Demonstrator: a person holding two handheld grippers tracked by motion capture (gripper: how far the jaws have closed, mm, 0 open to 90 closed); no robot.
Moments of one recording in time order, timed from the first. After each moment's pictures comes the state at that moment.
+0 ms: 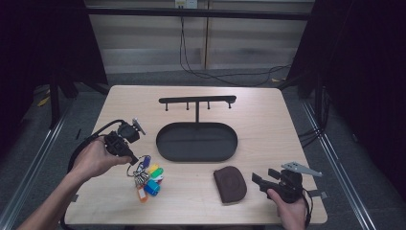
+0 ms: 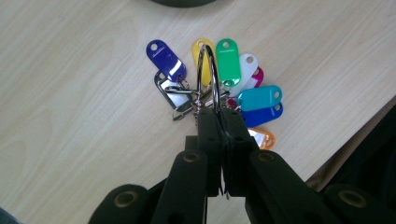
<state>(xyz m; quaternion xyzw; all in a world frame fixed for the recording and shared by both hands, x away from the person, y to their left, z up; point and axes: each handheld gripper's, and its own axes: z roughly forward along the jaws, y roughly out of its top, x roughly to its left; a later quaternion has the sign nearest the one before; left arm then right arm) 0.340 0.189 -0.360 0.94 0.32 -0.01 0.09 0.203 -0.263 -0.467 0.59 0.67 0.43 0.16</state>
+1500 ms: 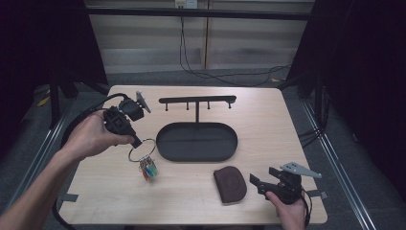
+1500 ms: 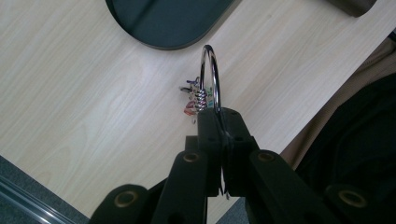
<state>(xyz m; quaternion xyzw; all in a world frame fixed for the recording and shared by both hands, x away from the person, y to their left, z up) 0.341 0.163 -0.276 0.95 0.30 -0.01 0.10 0.199 -0.257 -0.463 0.56 0.67 0.45 0.18</state>
